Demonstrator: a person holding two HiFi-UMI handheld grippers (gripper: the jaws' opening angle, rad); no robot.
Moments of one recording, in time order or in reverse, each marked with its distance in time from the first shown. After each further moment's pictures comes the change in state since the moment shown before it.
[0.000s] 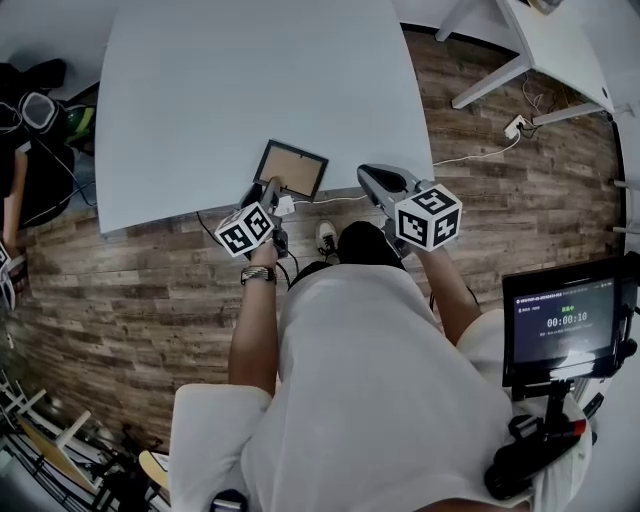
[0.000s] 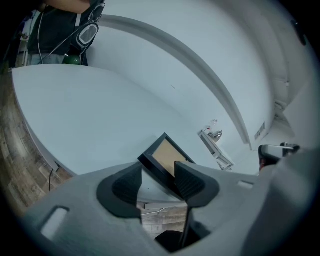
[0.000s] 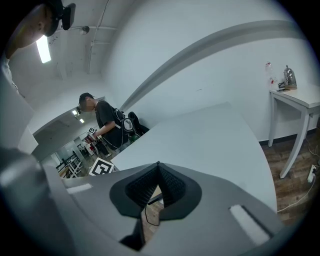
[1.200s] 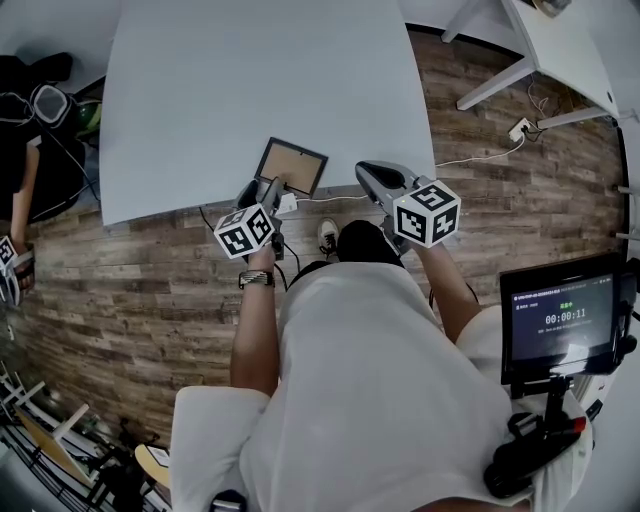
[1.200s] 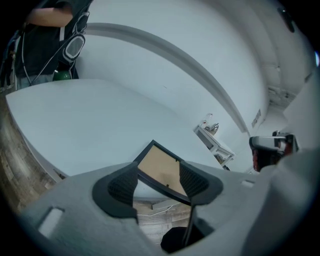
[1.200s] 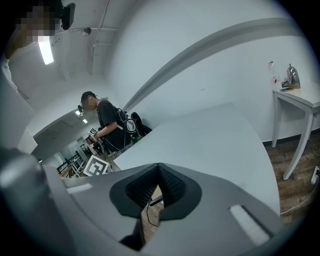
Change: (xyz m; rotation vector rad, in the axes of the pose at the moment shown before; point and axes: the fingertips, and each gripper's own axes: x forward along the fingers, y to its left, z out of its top) left arm -0.025 -0.013 0.012 0.130 0.010 0.000; right arm 0.005 0.010 0.004 -0.010 -0.003 0.032
